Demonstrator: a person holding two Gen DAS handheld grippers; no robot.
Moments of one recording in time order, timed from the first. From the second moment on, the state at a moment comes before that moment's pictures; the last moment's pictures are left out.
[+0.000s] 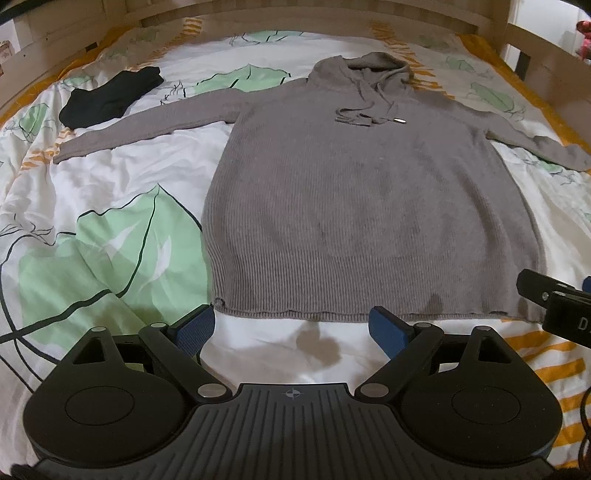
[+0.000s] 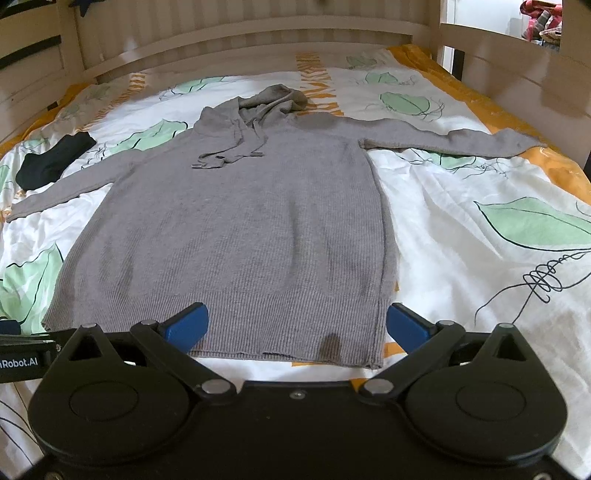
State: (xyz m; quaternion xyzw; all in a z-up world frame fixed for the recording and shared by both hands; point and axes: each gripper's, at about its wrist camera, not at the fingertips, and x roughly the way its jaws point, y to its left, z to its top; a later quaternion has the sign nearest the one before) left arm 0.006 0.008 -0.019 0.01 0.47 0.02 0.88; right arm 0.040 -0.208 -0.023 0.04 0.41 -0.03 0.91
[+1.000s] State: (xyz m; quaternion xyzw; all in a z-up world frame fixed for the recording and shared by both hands) left arm 0.007 0.010 -0.026 0.01 0.48 0.02 0.88; right arm 0.042 -0.202 -0.025 0.04 0.42 -0.02 0.91
